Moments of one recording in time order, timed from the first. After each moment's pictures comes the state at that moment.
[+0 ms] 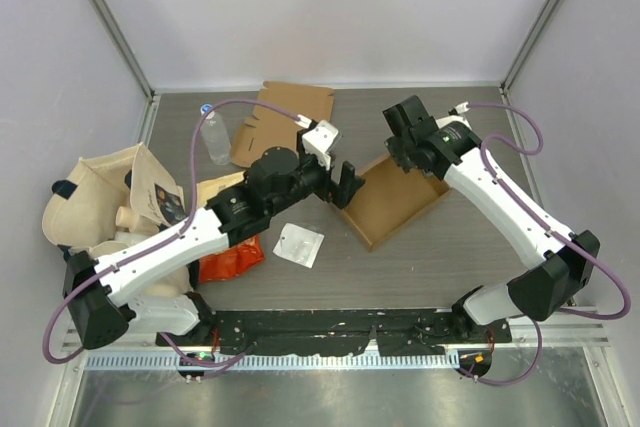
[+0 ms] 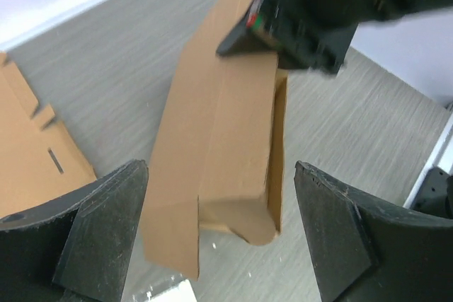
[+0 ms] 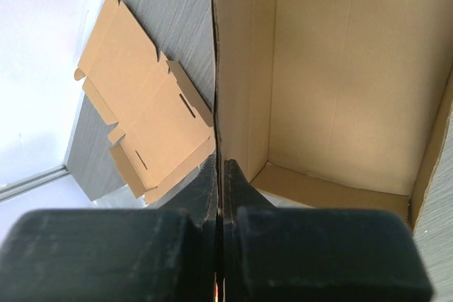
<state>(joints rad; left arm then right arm) -0.94 1.22 1.06 -0.03 -0.07 -0.15 0.58 1.44 1.51 -1.00 0.52 1.50</state>
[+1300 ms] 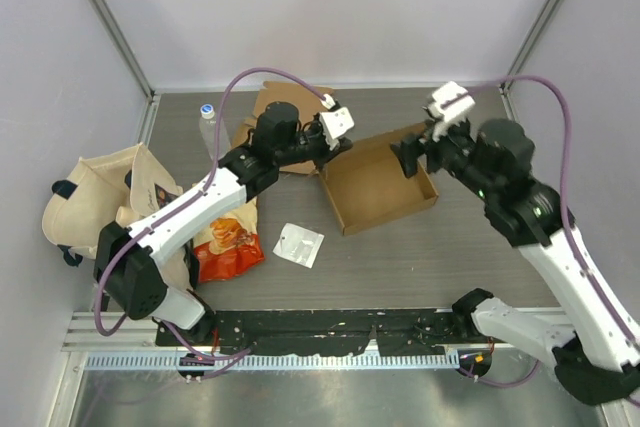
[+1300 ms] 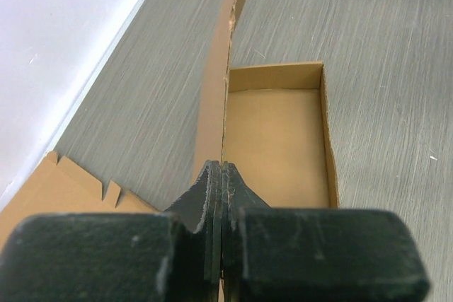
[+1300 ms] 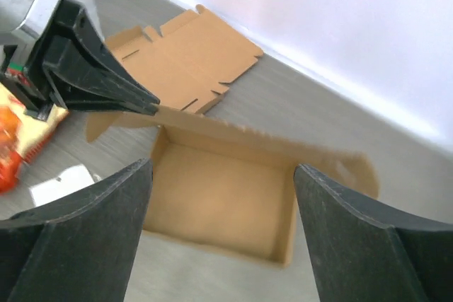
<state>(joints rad) -0.72 1.48 1.28 -0.06 0.38 0.34 0.54 0.89 1.24 -0.52 0.05 -0.07</state>
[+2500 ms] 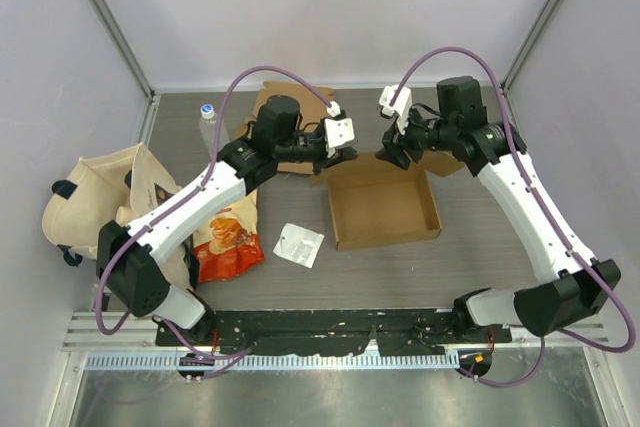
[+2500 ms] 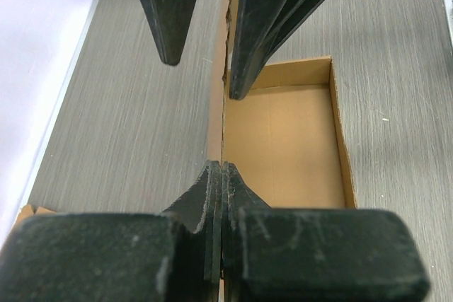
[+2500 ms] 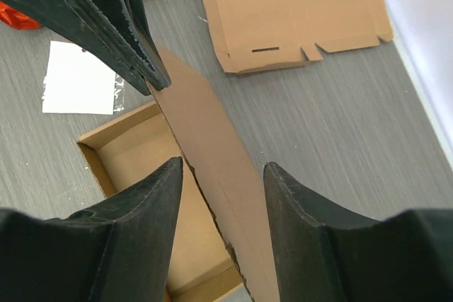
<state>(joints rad) -0.69 1.50 1.37 -0.22 0.64 0.50 0.33 1.32 1.46 -0.77 -0.59 -0.65</state>
